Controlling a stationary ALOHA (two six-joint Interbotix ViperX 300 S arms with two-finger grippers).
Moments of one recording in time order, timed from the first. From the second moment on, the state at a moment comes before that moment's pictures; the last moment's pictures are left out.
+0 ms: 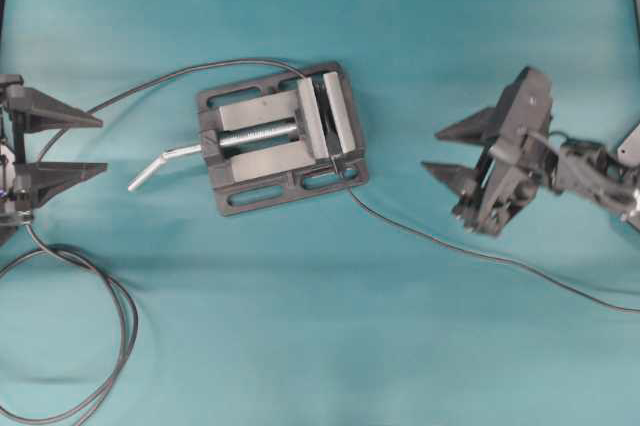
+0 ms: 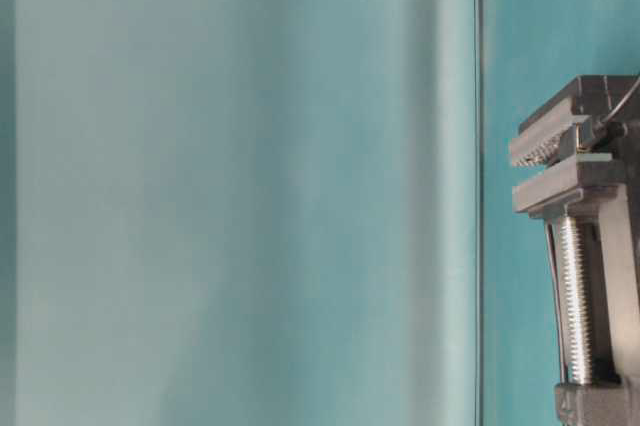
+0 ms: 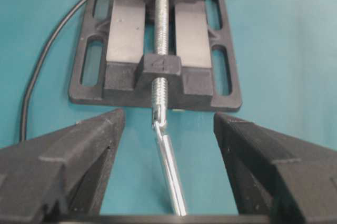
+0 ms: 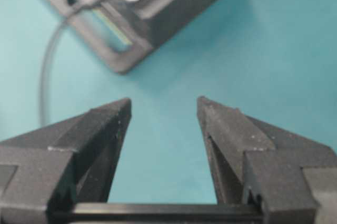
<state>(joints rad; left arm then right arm) 0.14 -1.05 1.50 -0.07 -0.09 -0.03 0.21 -0.24 1.10 1.28 -0.61 -0.76</state>
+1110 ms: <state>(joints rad) -0.08 -1.05 1.55 -0.01 -0.15 0.01 -0.14 -0.66 1.30 0.65 -0.22 -0.76</state>
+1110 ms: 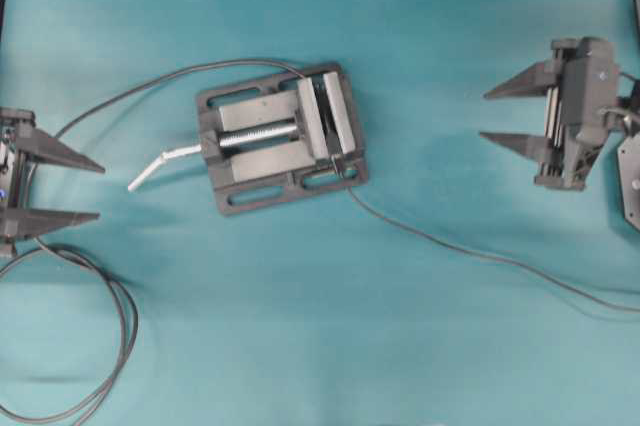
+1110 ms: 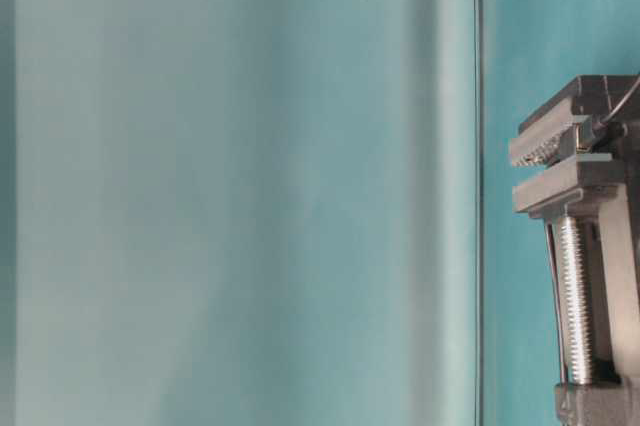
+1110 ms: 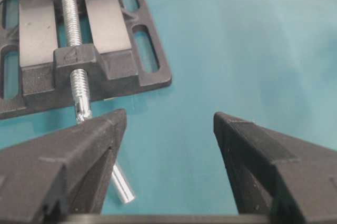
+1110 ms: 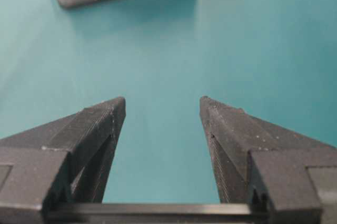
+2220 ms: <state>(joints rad) -0.08 -1.05 1.55 -0.01 -0.15 0.01 -0.13 -1.10 1.43 0.65 0.09 -0.72</state>
